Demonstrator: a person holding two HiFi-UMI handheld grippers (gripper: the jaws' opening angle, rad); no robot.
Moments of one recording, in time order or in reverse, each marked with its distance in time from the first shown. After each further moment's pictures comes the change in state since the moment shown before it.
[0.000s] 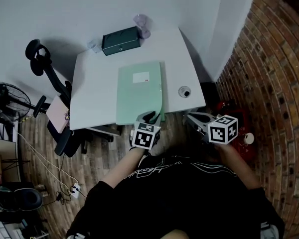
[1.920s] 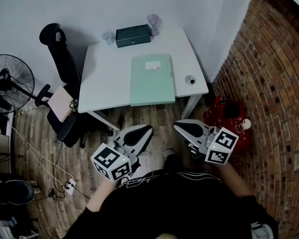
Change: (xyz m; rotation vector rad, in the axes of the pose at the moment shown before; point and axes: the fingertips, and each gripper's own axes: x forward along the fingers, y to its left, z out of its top) left arm -0.292 -0.053 0.001 -0.094 -0.486 -0.388; right arm -0.040 0.263 -0.010 -0.266 -0.296 0.314
